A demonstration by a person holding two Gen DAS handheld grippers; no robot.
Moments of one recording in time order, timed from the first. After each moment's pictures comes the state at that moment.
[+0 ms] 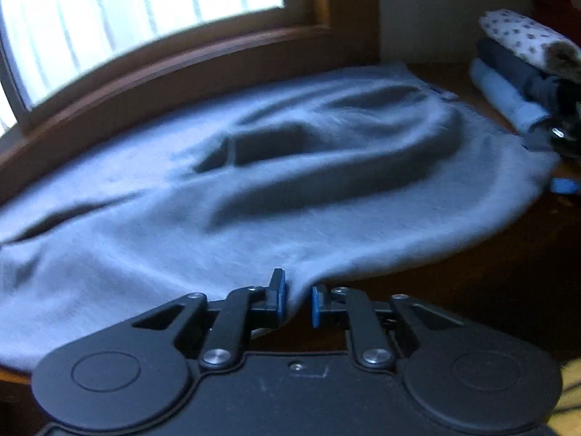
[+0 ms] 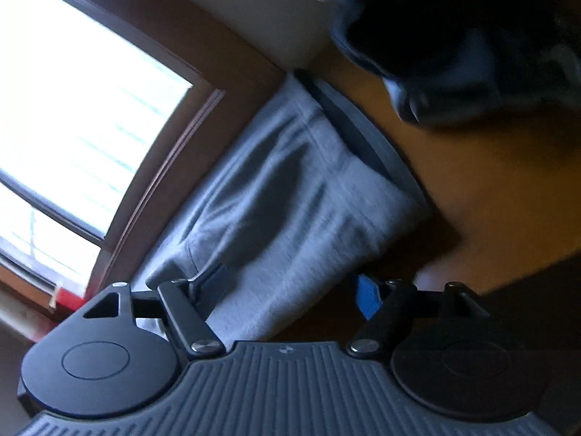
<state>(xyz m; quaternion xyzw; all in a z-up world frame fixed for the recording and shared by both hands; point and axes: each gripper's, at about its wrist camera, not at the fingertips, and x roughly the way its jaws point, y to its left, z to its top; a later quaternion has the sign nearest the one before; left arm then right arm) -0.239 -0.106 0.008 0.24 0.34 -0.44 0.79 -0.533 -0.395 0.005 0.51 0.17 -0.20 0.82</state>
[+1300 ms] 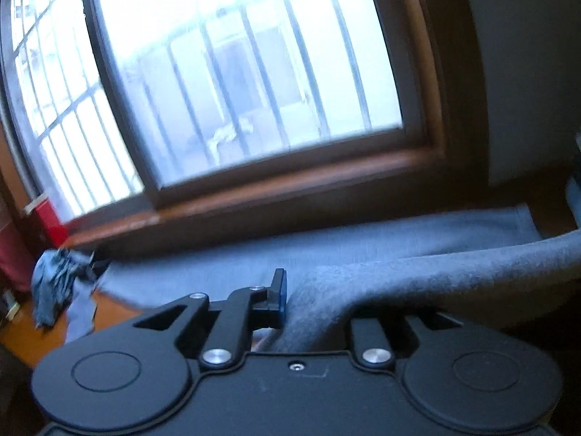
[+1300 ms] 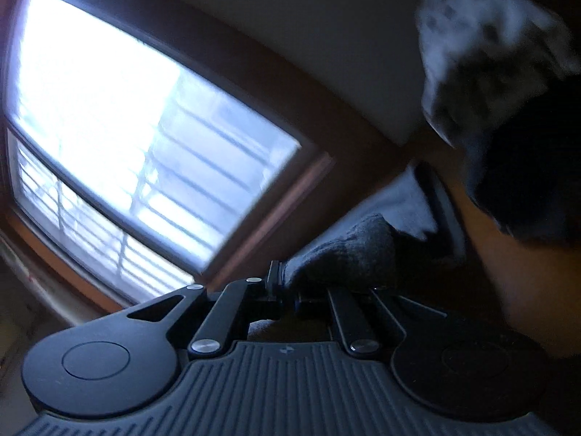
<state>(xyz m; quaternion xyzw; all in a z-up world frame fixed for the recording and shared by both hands) -0.203 -0.135 0.146 0.21 0.19 -0.27 0.92 -0.530 -0.416 0.101 0.48 0.05 -0.11 0.87</state>
